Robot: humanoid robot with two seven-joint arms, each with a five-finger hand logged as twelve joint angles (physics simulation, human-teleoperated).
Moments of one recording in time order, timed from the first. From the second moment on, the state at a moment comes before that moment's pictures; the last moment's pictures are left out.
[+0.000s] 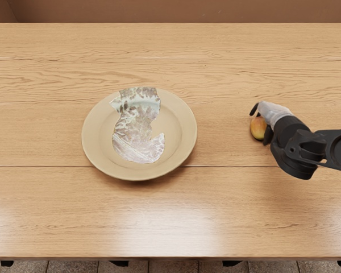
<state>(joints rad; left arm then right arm) -0.02 0.00 -0.06 -0.06 0.14 -0.24 0.07 1.34 -0.47 -0.45 1.35 -0.81 -0.51 -0.61</state>
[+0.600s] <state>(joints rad) -0.02 0.00 -0.06 -0.06 0.14 -0.24 0.07 1.37 -0.45 -0.44 1.36 -0.81 -0.50 -0.61</state>
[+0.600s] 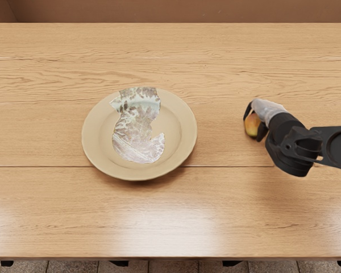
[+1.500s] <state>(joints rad) -0.02 0.00 -0.06 -0.06 0.14 -0.24 0.07 1.70 -0.21 -0.39 1.41 -0.75 -0.46 -0.61</state>
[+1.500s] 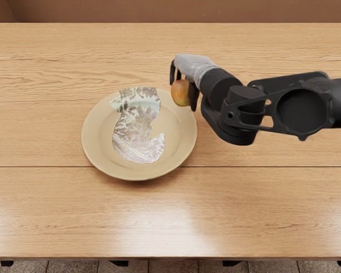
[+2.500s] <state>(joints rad) -0.02 0.00 -0.06 -0.06 0.14 -0.24 0.07 1.55 -0.09 -0.34 1.32 -0.75 -0.48 -0.61</state>
